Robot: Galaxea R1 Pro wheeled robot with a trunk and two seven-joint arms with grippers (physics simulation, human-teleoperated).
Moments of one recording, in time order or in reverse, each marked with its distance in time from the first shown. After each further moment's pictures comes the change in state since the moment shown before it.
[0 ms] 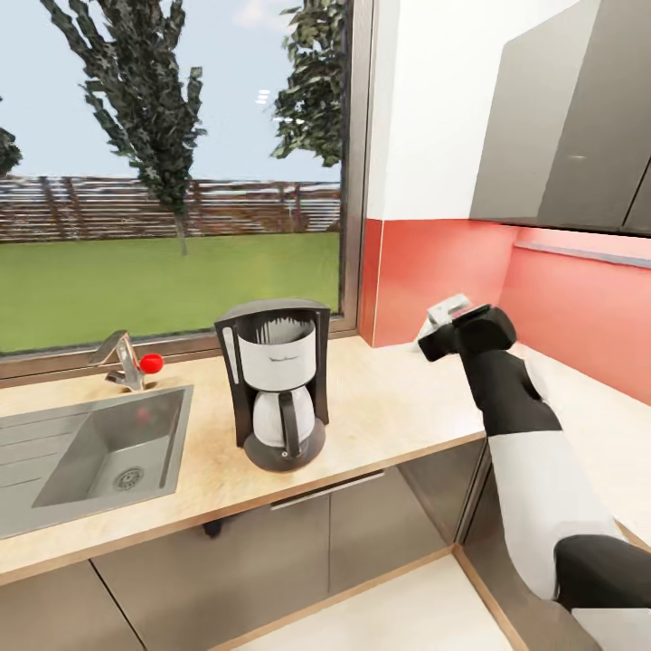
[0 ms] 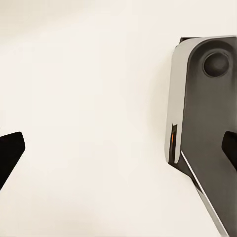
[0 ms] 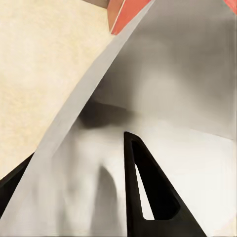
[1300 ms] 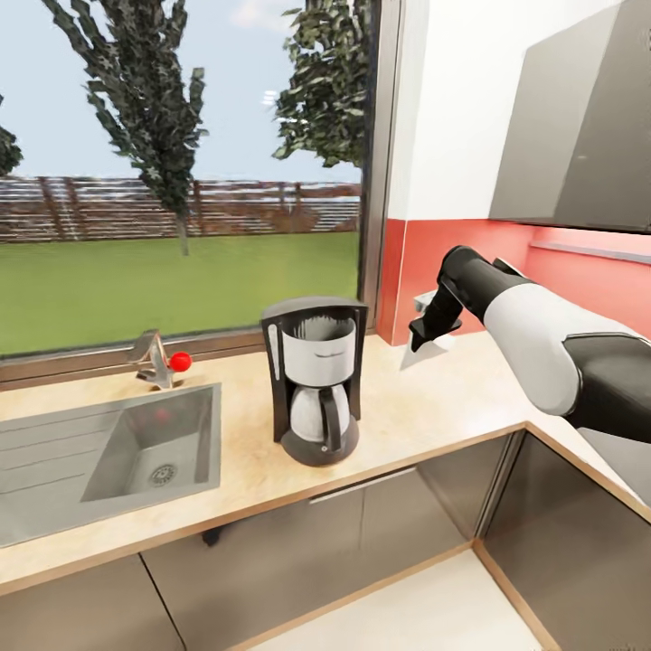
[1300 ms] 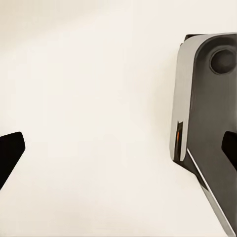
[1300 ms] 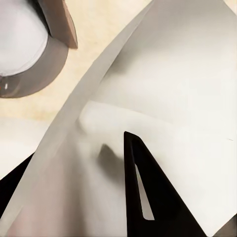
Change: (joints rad) left arm 0.002 0.014 0.000 0.001 0.000 0.007 -0.005; right arm -0.635 0.010 0.008 1.120 0.027 0.000 0.186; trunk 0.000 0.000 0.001
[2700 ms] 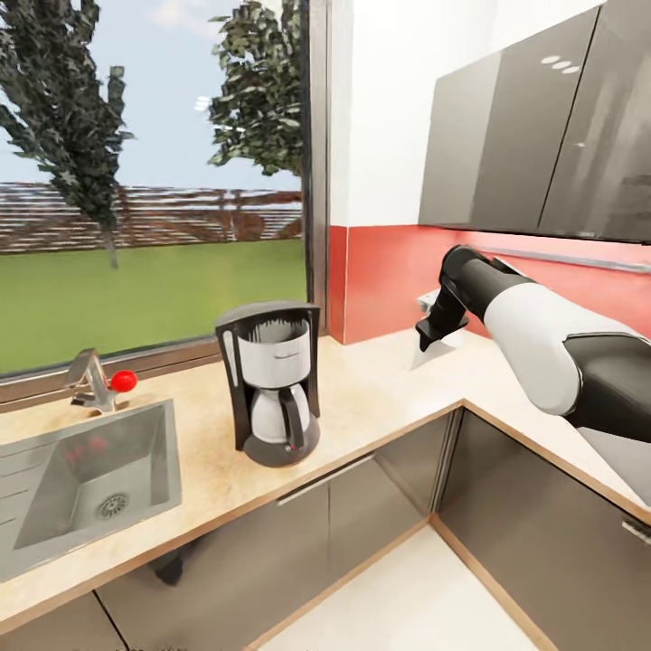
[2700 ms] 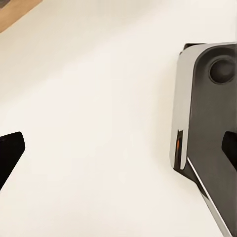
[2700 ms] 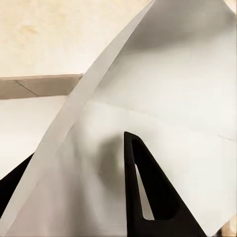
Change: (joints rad) left arm -0.001 0.000 -0.001 0.002 -0.001 -0.006 0.003; right arm -0.001 0.000 -0.001 -0.005 0.096 0.001 0.000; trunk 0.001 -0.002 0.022
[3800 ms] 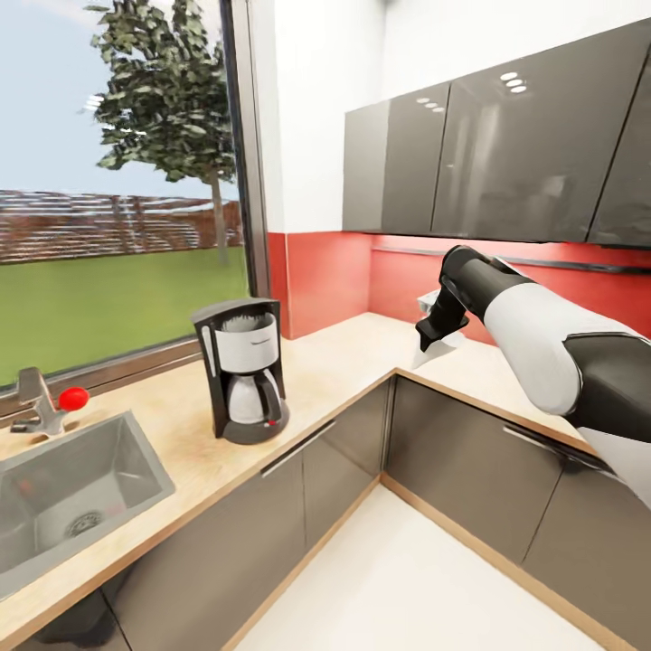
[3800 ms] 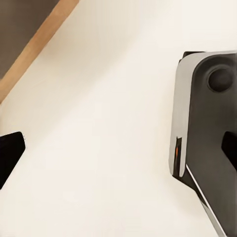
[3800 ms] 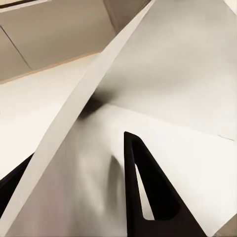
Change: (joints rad) left arm 0.000 -0.002 0.000 0.000 0.000 0.003 0.001; right arm 0.000 0.000 0.001 0.000 0.001 0.000 0.000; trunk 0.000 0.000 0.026
